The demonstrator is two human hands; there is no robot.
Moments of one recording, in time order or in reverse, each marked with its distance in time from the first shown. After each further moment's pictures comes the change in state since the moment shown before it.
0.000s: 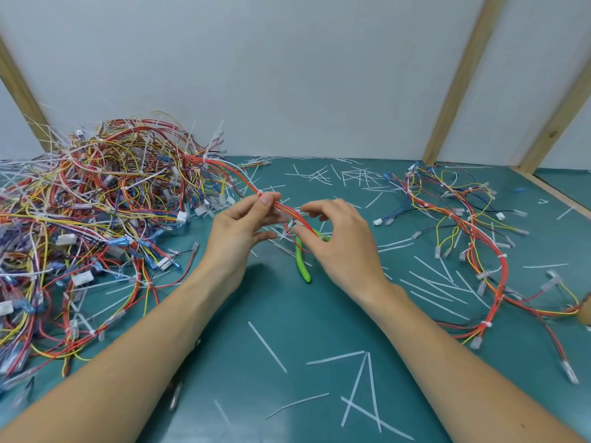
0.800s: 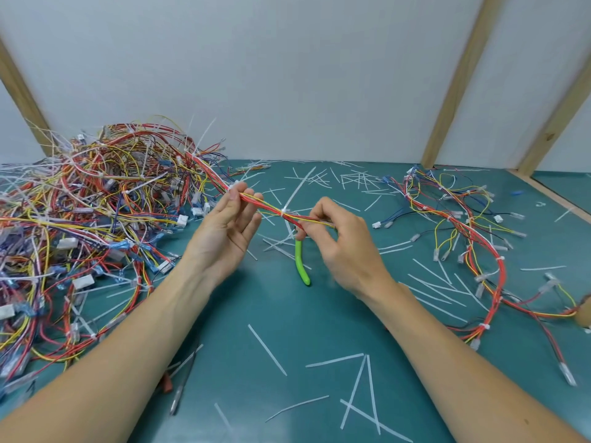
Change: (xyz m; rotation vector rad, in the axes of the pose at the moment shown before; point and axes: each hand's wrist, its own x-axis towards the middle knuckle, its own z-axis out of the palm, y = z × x) left_hand 0.016 0.008 -0.020 -0.564 0.007 -0.162; right_hand -0.001 -0.007 -0.013 0.276 -0.135 0.007
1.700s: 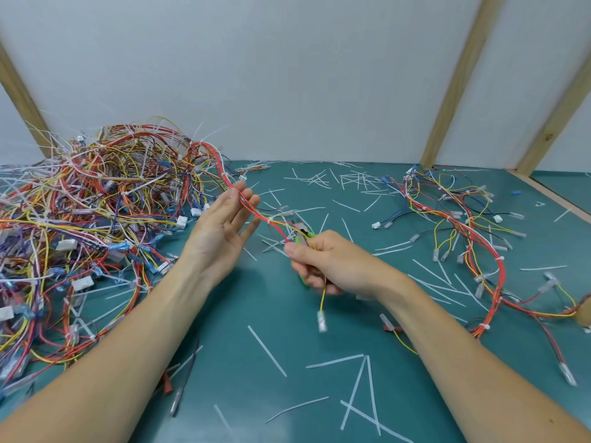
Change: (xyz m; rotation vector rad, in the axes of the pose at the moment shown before) left_hand 0.005 -0.001 -0.009 0.119 0.023 0.041; right_hand 0.000 -0.004 -0.005 0.233 -0.607 0.348
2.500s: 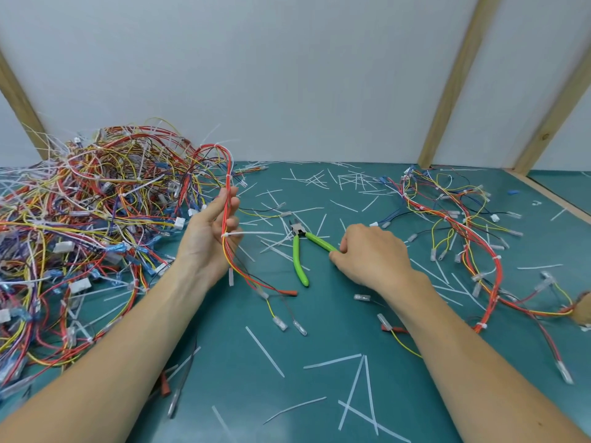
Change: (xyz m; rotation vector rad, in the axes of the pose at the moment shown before) left_hand -0.002 0.008 -0.002 -0.070 0.053 -0.092; right_hand -0.001 0.017 -0.029 -1.013 0.572 0.324
